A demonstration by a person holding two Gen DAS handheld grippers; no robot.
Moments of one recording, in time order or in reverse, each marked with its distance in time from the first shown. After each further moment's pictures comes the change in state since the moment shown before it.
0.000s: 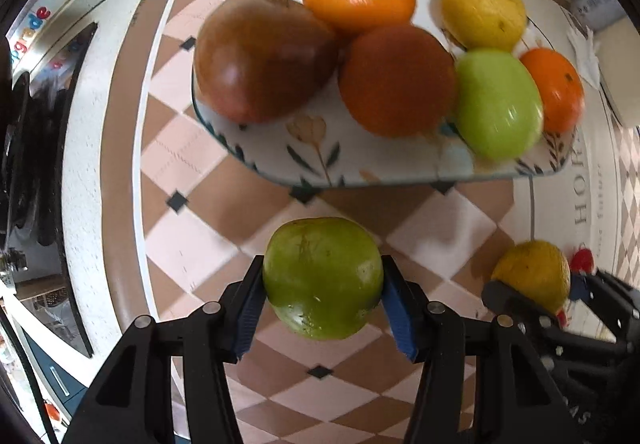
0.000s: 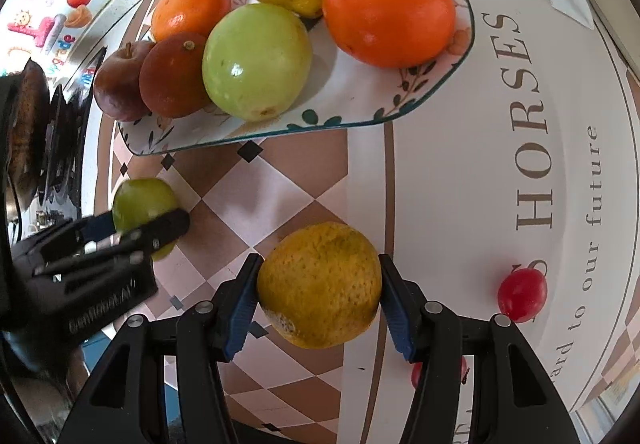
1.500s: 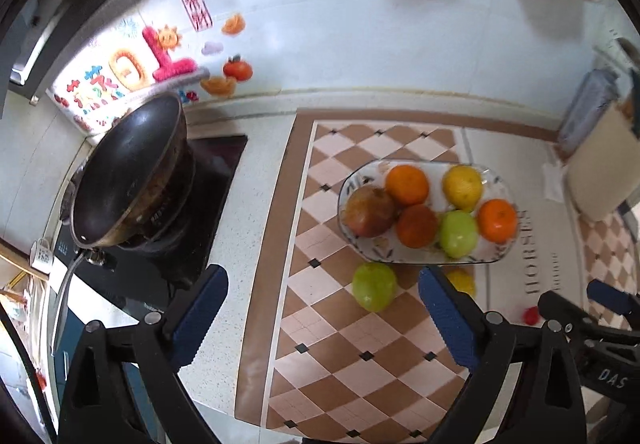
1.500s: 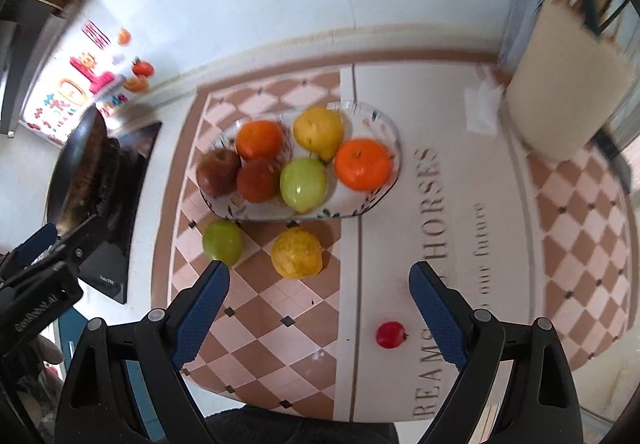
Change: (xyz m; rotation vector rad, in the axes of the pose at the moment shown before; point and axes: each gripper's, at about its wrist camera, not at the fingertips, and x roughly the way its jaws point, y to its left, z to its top) left arm -0.190 0.044 -0.040 -0.156 -0.451 0.179; right arm -0.162 0.024 -0.036 -0.038 -0.308 -0.043
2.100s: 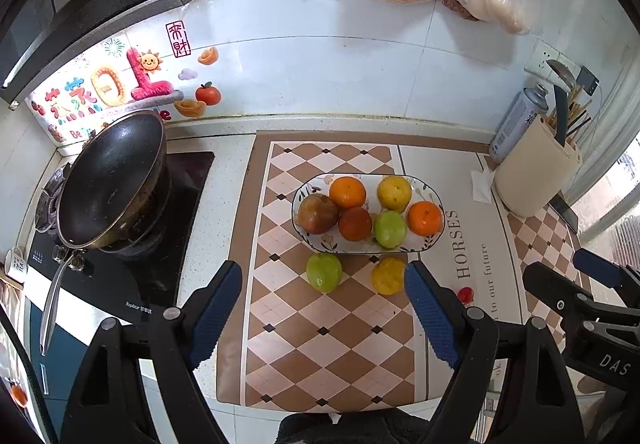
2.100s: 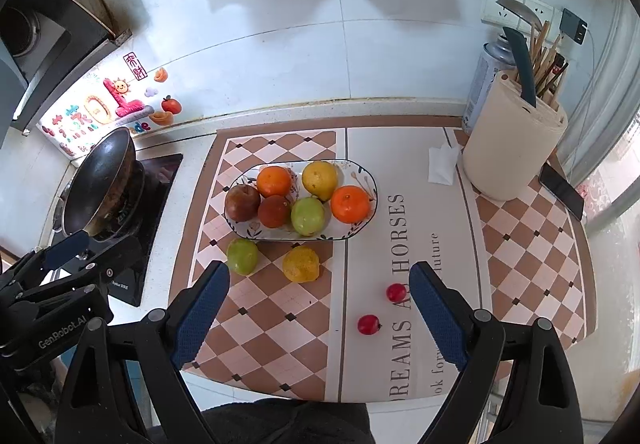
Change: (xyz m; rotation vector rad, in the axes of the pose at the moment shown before) left arm -0.090 0.010 -0.017 0.020 -0.077 -0.197; right arm -0.135 0.030 -0.033 -0.056 -0.197 -0.077
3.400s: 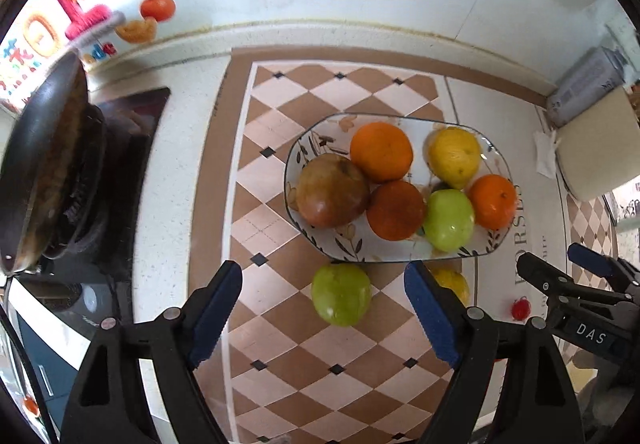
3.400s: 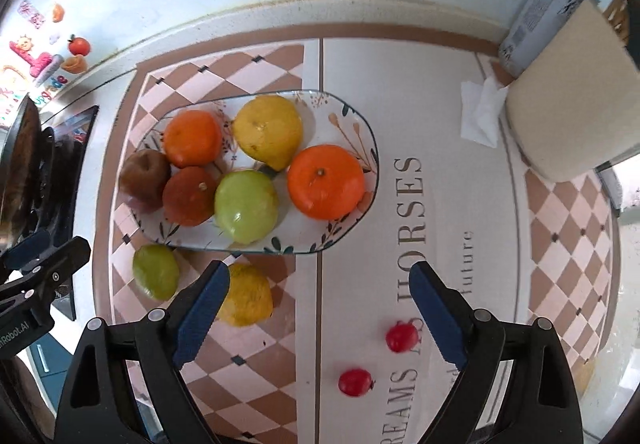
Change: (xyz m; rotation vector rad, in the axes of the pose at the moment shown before) left arm 0.173 0.018 0.031 -0.012 0.304 -0.009; right arm 0.211 -0.027 0.040 0.006 0.294 -0.093
